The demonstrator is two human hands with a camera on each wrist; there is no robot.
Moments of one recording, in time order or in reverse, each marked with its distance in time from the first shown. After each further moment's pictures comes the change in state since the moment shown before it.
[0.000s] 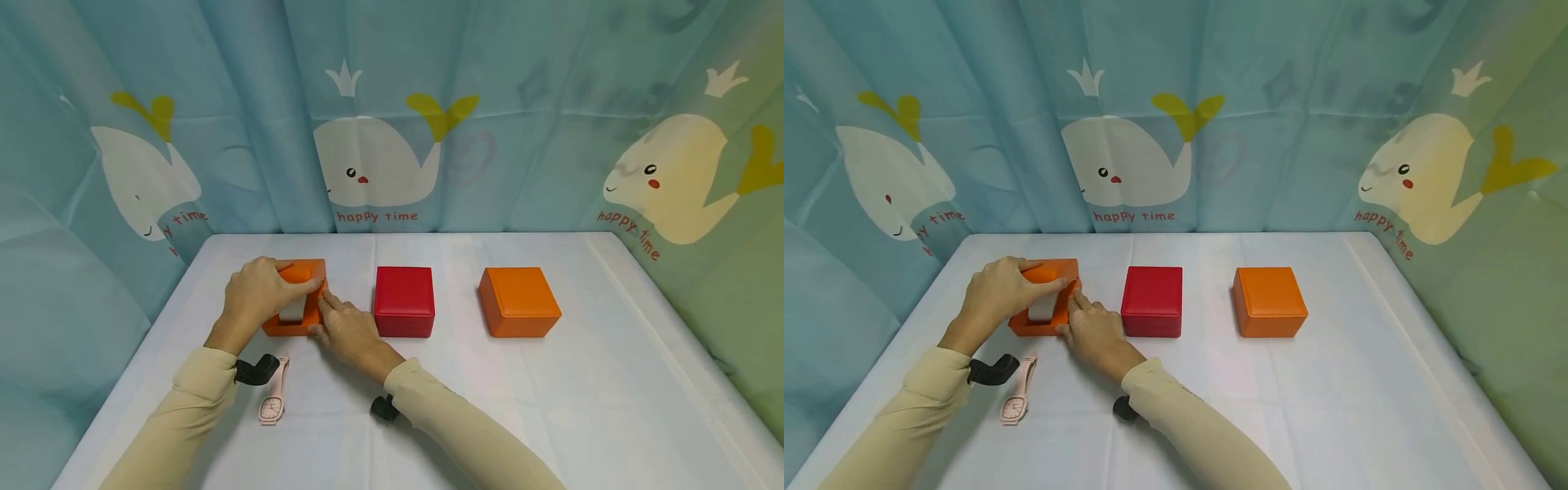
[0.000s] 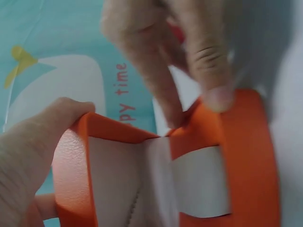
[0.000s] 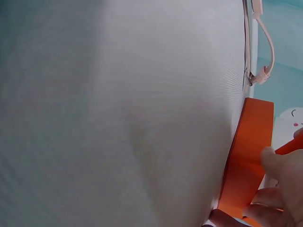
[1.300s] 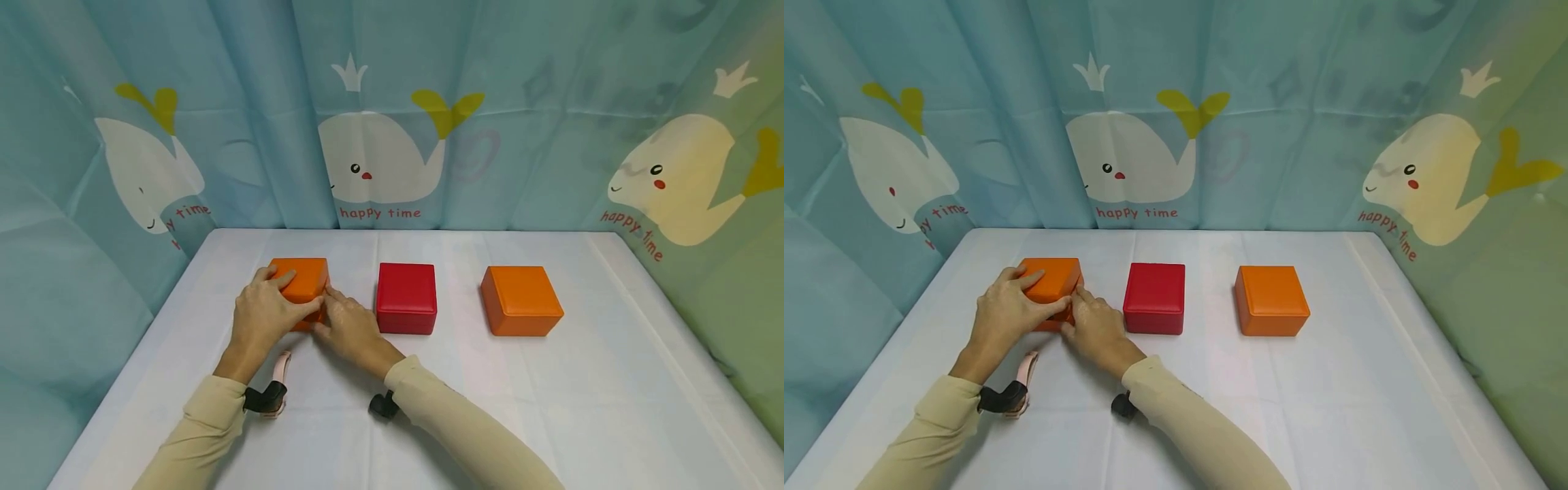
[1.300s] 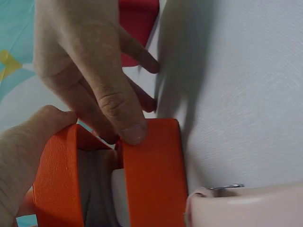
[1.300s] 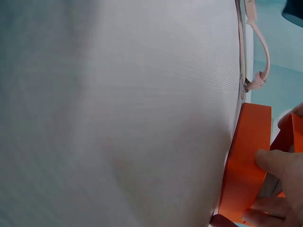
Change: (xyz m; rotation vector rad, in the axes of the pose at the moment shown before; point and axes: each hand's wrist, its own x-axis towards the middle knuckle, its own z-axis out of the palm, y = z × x) left_hand -0.029 -0.014 0.041 -0.006 0.212 0.059; right_hand 0.001 -0.001 0.001 0.187 0.047 0.053
